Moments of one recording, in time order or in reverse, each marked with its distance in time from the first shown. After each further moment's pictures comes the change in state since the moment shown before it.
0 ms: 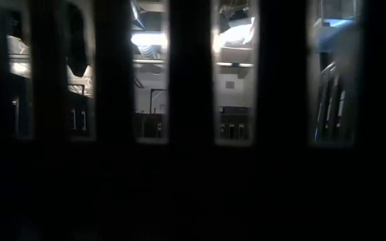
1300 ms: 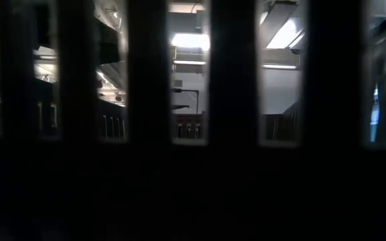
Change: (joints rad) left arm -0.015 0.145 0.000 0.189 -0.001 0.026; right arm 0.038 0.332 0.181 -0.264 -0.190 0.030
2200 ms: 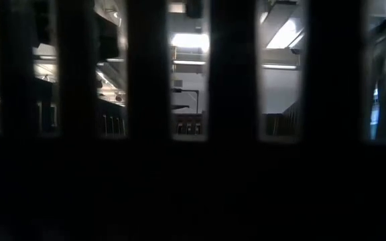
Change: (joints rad) left arm -0.001 0.000 0.000 0.026 0.056 0.000; right arm -0.612 0.004 0.227 0.815 0.152 -1.252
